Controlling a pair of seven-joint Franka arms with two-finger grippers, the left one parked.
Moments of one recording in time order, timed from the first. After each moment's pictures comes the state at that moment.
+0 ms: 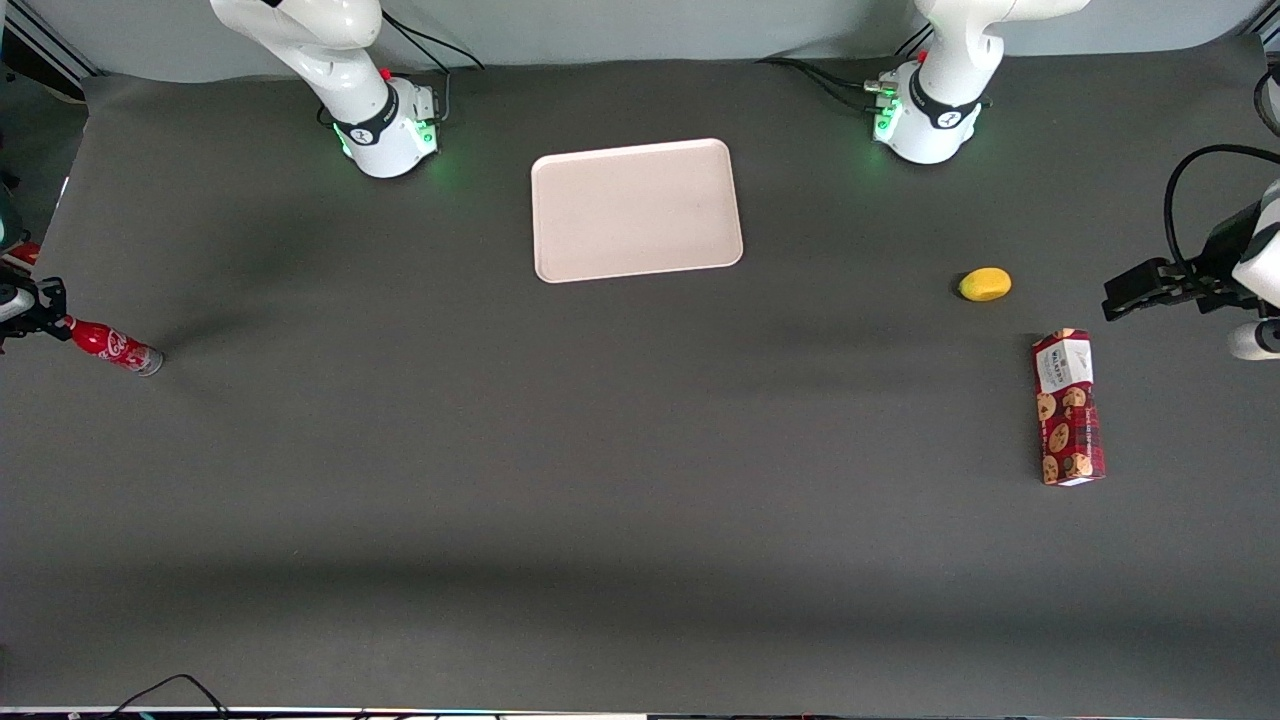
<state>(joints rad) -0.21 0.19 -0.52 -2.10 0.21 2.34 -1.46</state>
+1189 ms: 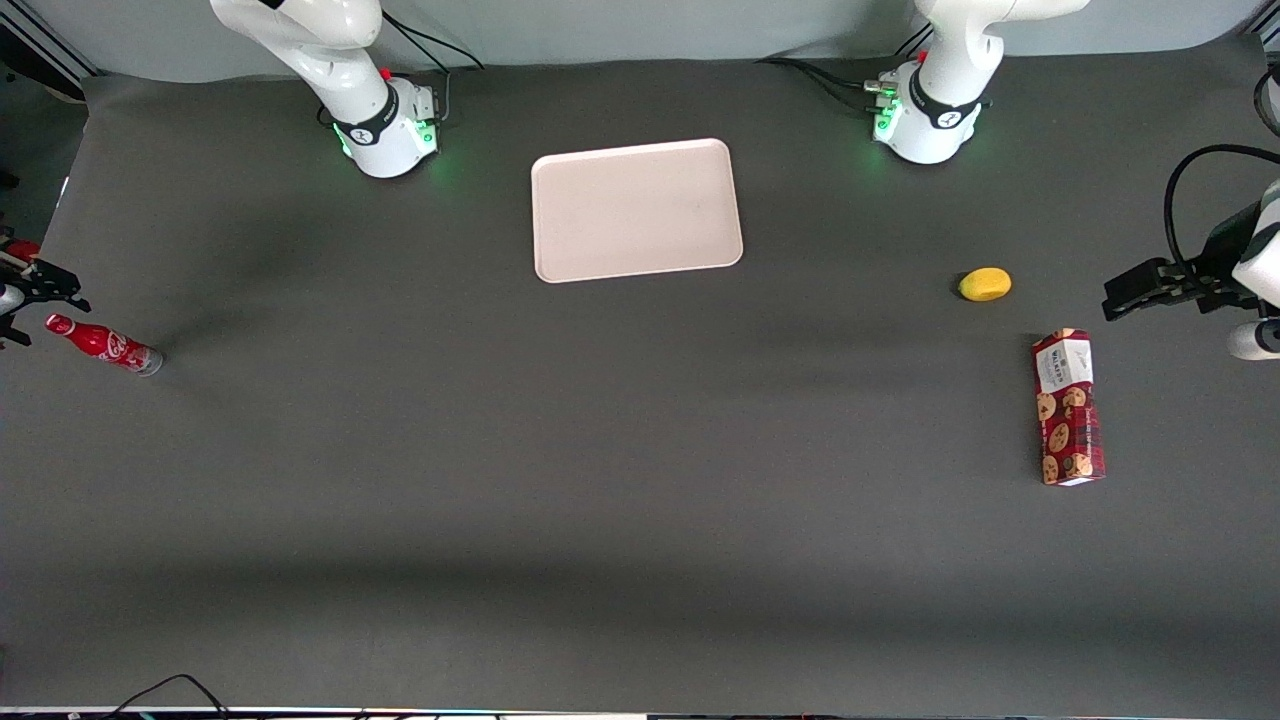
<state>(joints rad) -0.21 0.22 -0.55 -2.06 0.21 2.28 -1.50</state>
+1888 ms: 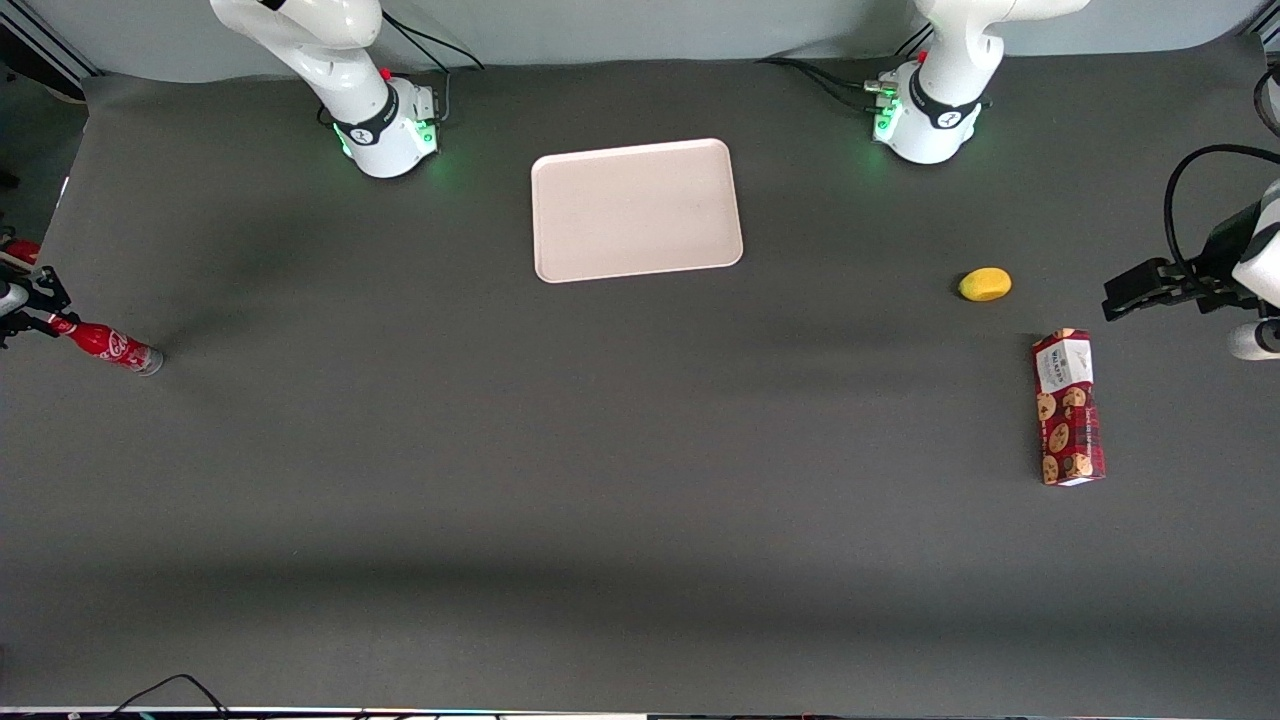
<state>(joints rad) -0.21 0.24 -0.56 -2.05 0.21 2.28 -1.53</state>
